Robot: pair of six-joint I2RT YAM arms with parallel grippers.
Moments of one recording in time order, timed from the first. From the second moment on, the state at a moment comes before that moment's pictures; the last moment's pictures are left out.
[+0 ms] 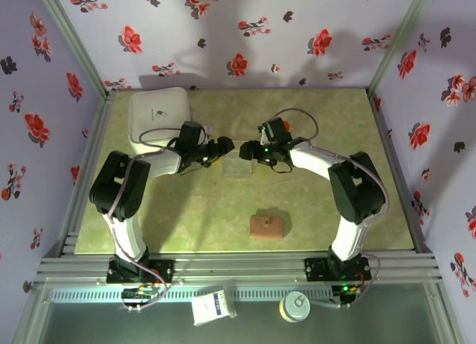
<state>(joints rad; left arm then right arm) -0.45 1.85 1.01 0.13 0.48 -0.88 0.52 1.80 1.15 -0.25 -0.33 0.60</state>
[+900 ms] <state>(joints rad) -0.39 1.70 0.89 0.12 0.49 -0.86 0.86 1.51 0.99 -0.88 -0.20 -0.41</state>
